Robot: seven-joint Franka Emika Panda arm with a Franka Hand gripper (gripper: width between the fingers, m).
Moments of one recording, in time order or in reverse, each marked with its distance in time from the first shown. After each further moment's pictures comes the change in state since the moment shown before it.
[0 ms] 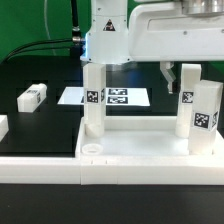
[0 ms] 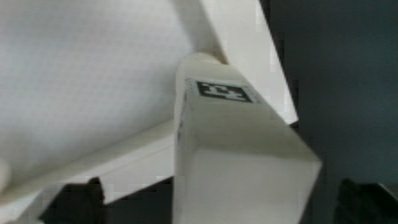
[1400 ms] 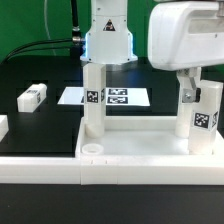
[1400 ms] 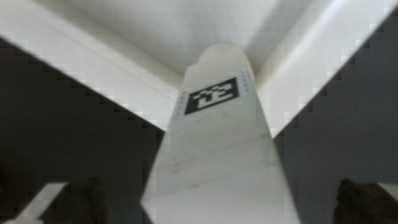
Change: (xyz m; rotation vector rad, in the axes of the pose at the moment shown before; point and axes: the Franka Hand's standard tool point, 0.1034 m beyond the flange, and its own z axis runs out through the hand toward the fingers) arm -0.003 -0.008 0.007 -0.061 0.035 -0.984
